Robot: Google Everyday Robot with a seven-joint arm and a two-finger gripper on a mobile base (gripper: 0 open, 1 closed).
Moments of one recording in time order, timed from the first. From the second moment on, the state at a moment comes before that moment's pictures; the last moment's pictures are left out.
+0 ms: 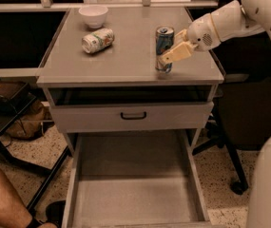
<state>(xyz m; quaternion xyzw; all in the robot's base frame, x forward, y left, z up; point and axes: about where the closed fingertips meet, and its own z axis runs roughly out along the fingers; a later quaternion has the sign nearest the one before) 0.688 -0.107 0.899 -0.56 0.69 0.27 0.37</state>
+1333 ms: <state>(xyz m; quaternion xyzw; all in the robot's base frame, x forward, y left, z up) 0.583 -0.182 0.857 -0.50 0.73 0.25 0.38</state>
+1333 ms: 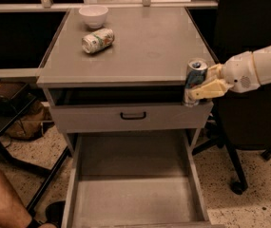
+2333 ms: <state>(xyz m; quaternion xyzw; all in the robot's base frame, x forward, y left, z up) 0.558 -0.211 0.799 -0.46 0.75 0.26 0.41</state>
